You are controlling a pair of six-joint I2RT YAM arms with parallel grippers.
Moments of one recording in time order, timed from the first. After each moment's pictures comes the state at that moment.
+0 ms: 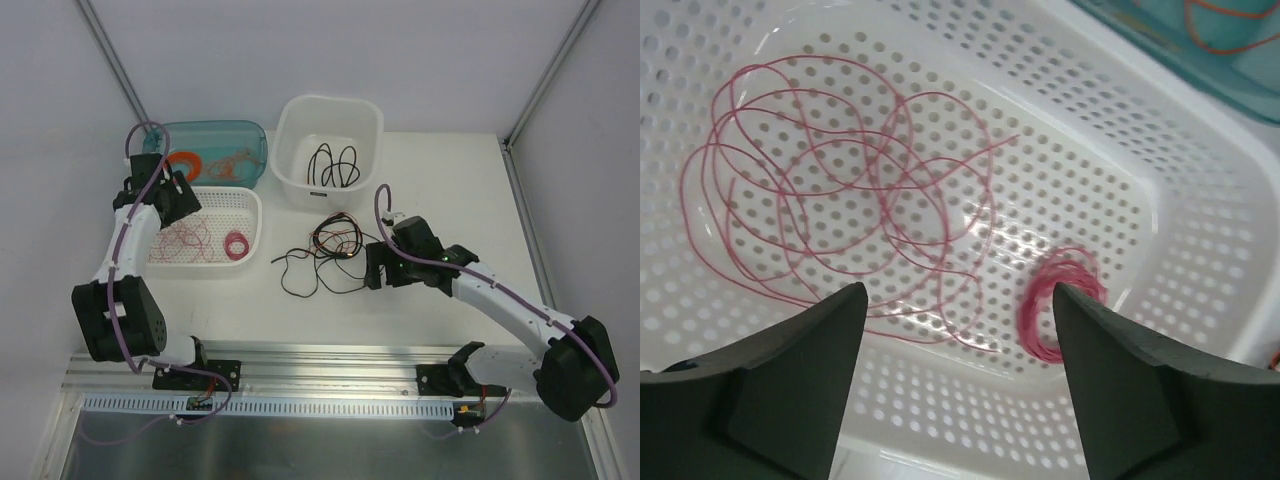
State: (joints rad) left arm 0.20 1.47 1.16 -0.61 -0.06 -0.33; right arm 0.64 1.14 0.77 -0.56 -0.06 0.40
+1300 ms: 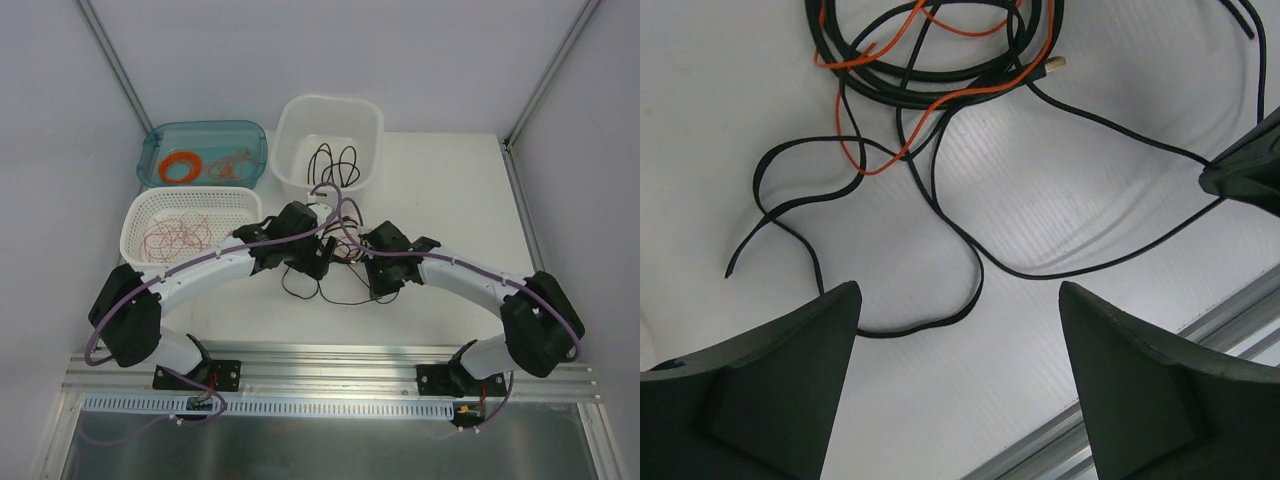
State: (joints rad) left arm -0.79 1.42 1.01 -0.47 -0.01 -0.26; right arm 0.75 1.47 0.87 -0.60 -0.06 0.38
